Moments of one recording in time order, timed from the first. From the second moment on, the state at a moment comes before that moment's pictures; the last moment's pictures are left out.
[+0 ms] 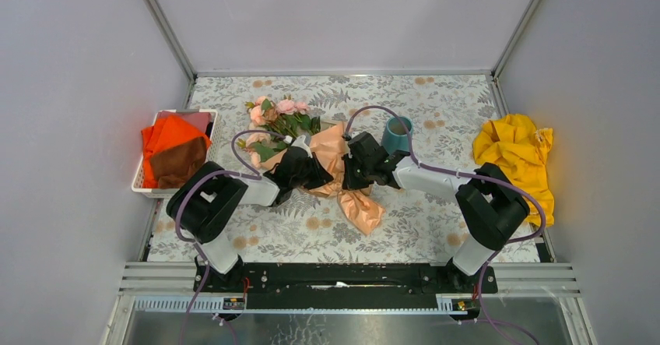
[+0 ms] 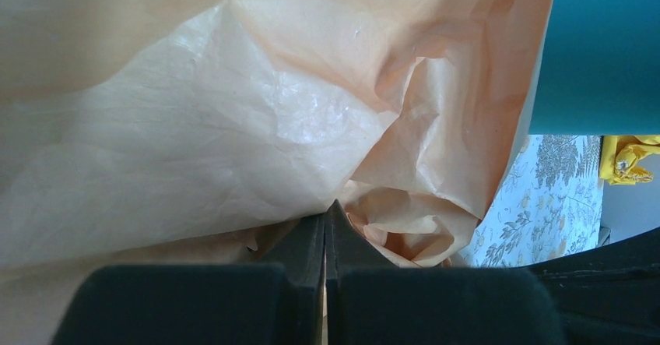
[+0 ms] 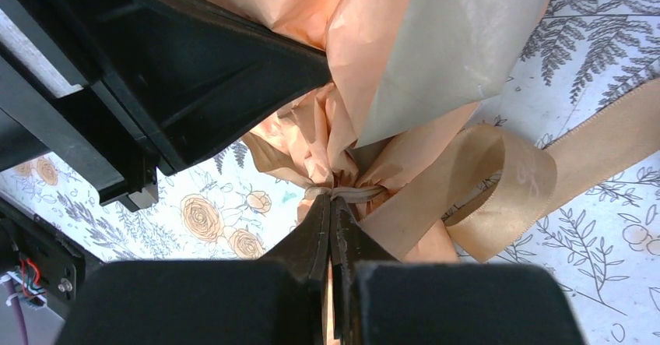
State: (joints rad) left arm -0.57 1.70 0.61 0.48 0.14 -0.83; right arm 0.77 1.67 1.00 -0.25 -0.11 0.51
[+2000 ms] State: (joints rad) left arm -0.58 1.78 0.62 0.58 0.17 -0.84; right arm 0.77 1.40 1.13 -0.36 -0.10 0.45
